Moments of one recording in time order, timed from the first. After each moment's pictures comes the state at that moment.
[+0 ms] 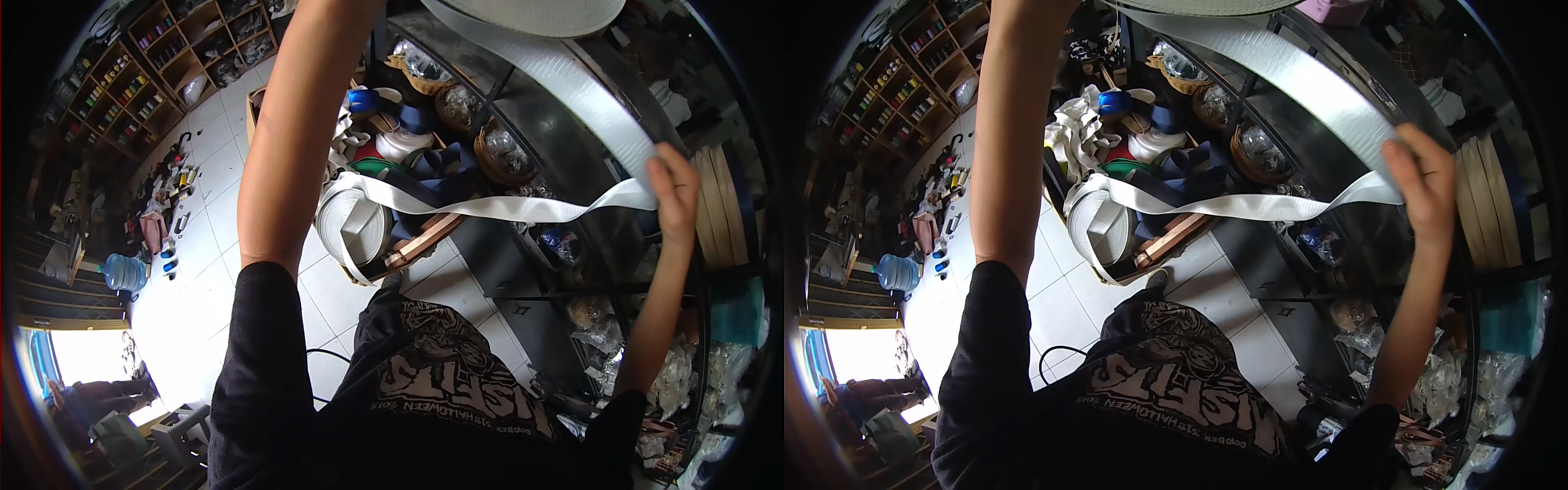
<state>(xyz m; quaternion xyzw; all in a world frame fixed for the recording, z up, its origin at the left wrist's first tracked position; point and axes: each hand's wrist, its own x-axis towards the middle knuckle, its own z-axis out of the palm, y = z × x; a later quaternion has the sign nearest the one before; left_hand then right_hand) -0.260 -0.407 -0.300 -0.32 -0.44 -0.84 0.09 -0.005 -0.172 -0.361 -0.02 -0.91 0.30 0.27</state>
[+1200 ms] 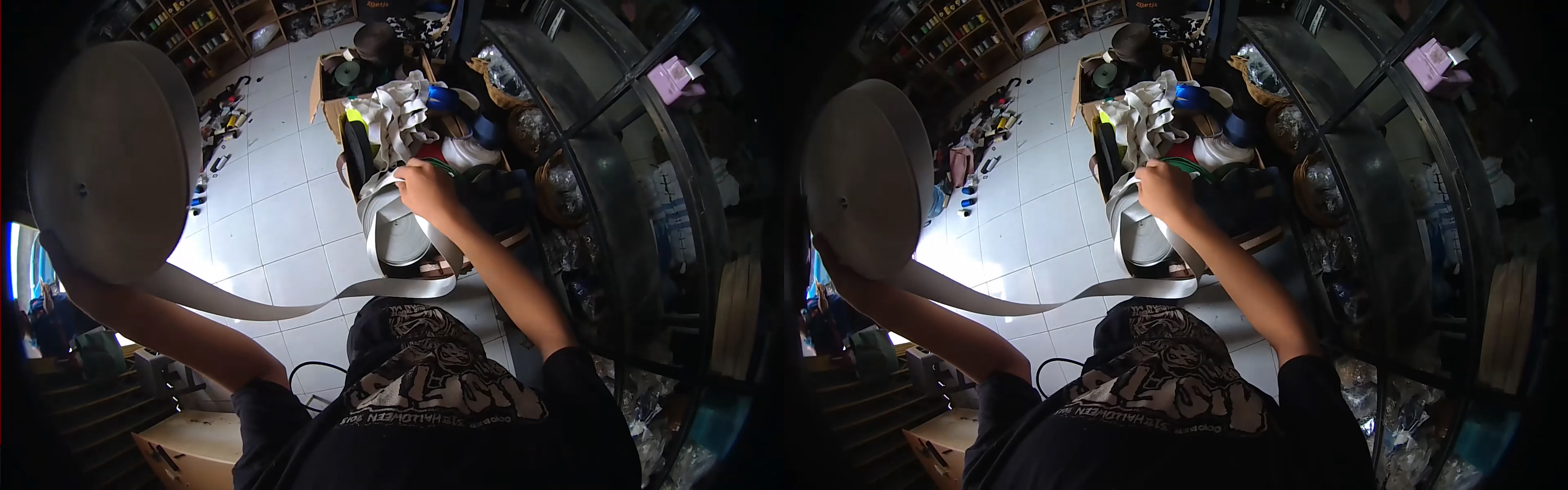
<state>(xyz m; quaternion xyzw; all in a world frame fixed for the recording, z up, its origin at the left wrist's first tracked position) -0.204 -0.798 -0.410 -0.07 -0.76 -0.16 0.62 -0.254 -0.382 -0.623 0.09 -0.96 0.25 0.09</state>
